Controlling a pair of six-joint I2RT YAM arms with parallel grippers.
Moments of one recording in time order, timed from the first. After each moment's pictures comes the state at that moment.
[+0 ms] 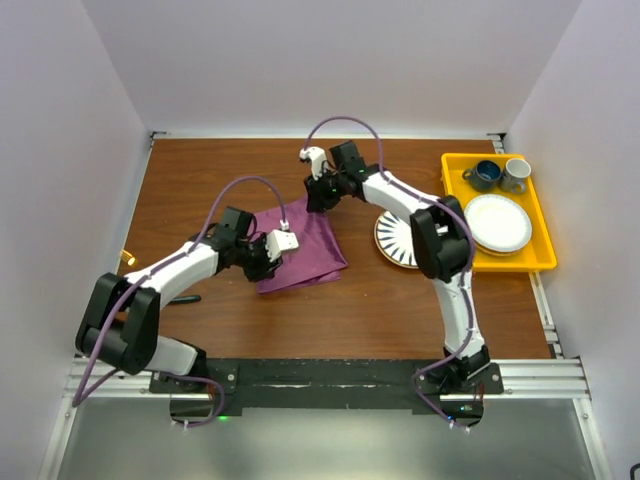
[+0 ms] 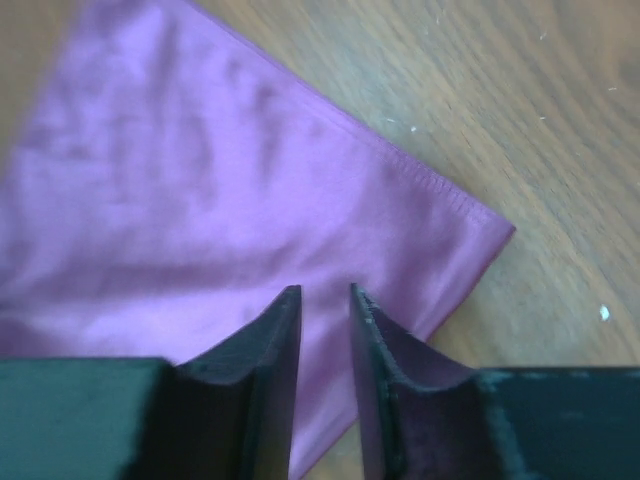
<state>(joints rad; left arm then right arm) -0.37 1.42 0.75 -0.38 0.47 0.74 0.52 2.26 1.81 -0.38 -0.47 -0.17</state>
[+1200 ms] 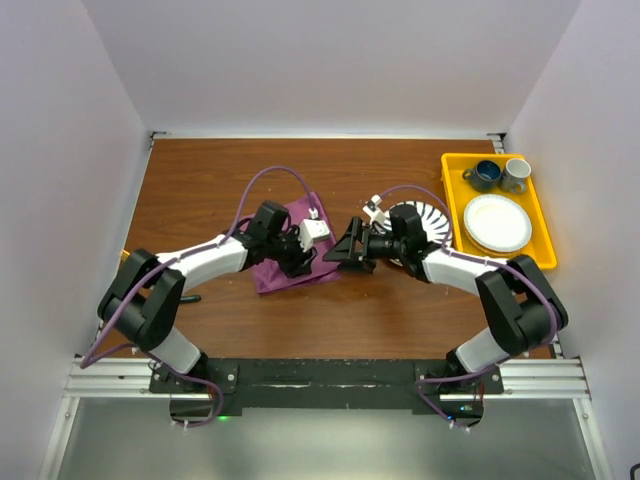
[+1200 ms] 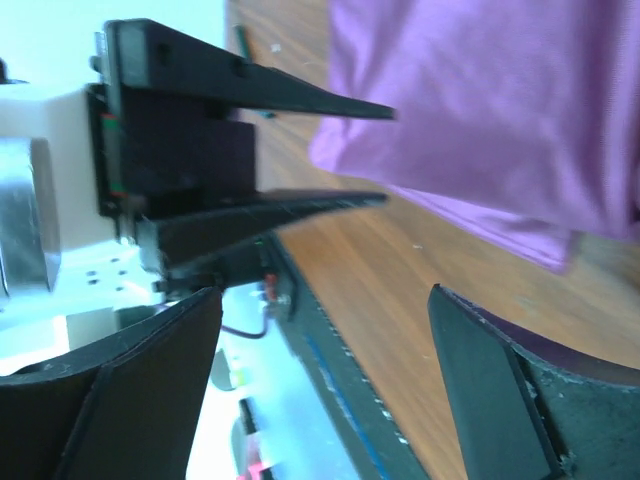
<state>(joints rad) -0.56 1.58 0.87 -0.16 0.48 0.41 0.46 1.52 0.68 0.28 -0.74 0.91</state>
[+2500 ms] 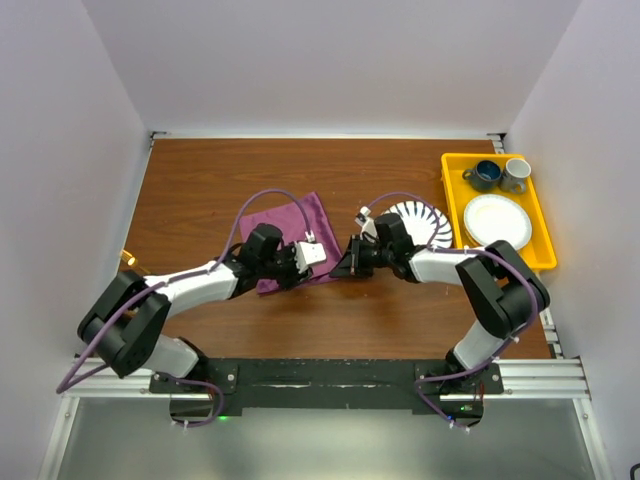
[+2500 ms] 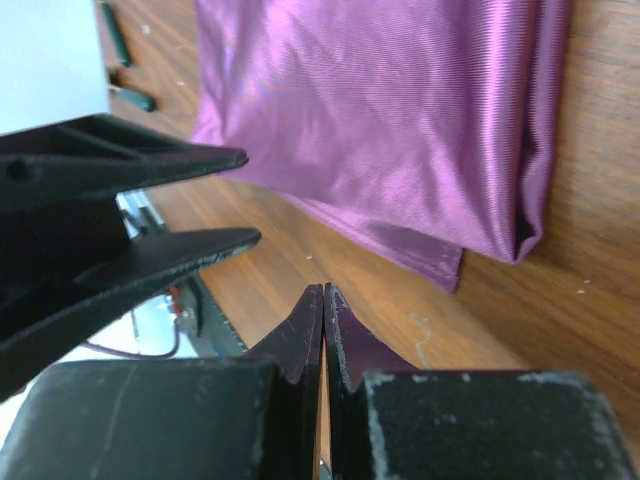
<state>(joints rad) -0.63 1.42 0.63 0.08 0.40 0.48 0.53 1.66 0.69 0.25 -0.60 0.77</state>
